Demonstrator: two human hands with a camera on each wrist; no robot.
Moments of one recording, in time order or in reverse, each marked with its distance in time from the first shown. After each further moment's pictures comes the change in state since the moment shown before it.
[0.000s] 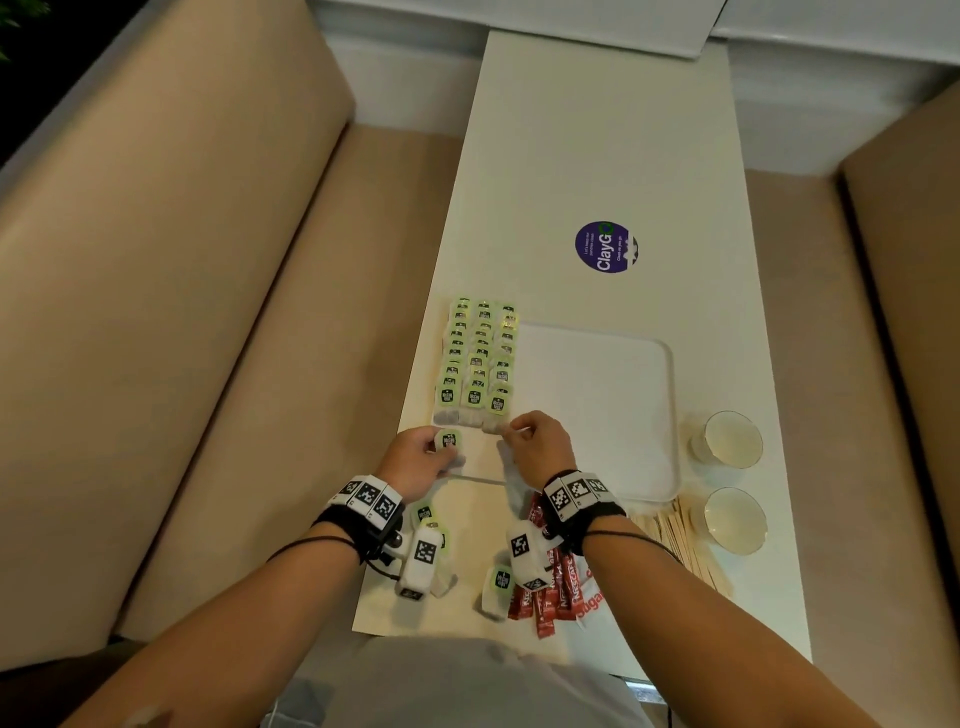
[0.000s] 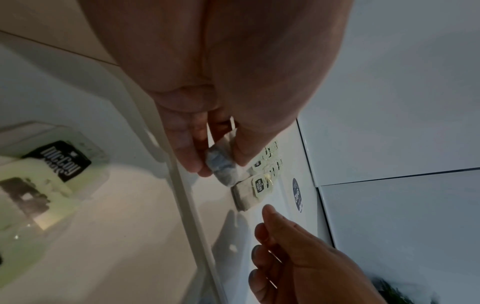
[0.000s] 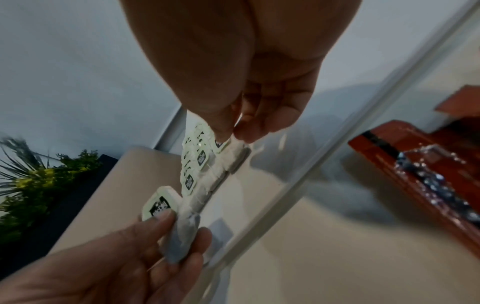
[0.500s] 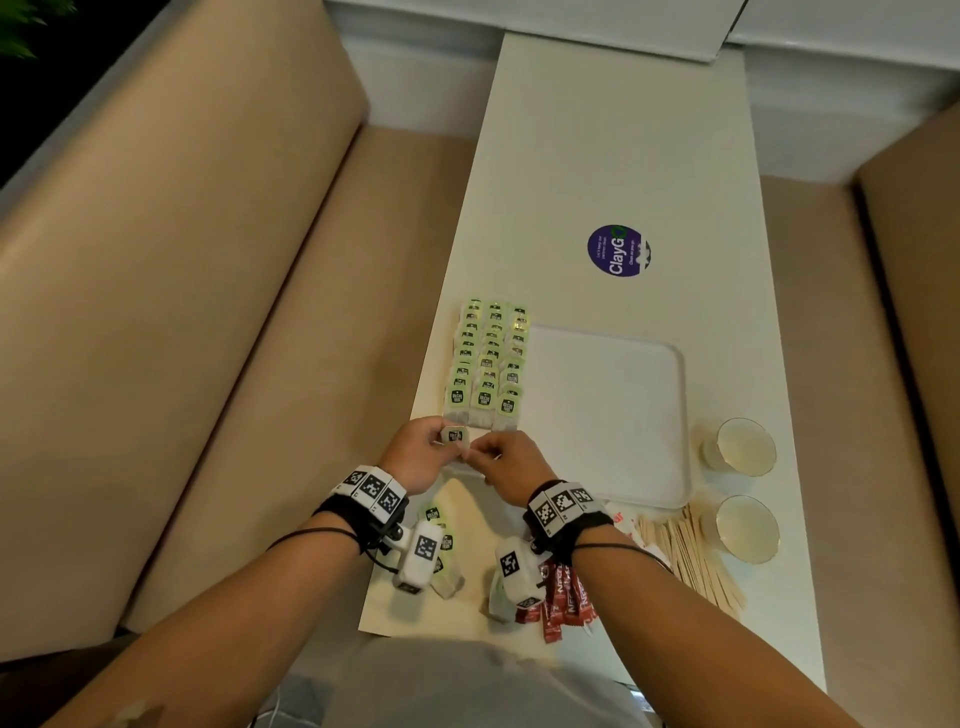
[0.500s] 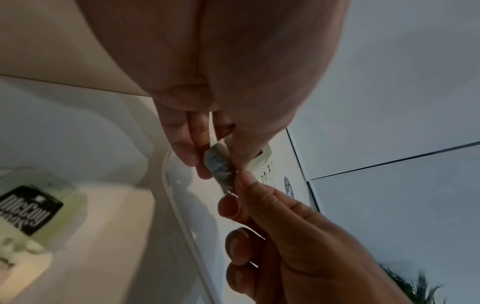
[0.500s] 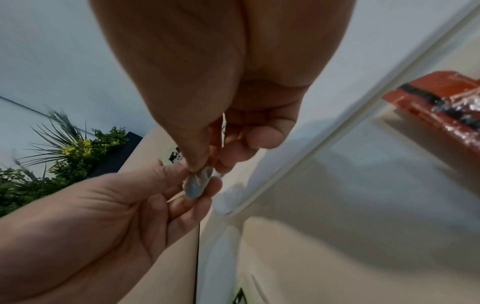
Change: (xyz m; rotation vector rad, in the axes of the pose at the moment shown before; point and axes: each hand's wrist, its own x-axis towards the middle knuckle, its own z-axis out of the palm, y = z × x) left_hand -0.005 0.016 -0.011 0.122 -0.017 0.137; right_hand -0.014 -0.009 0.031 -0.052 -0.312 -0.236
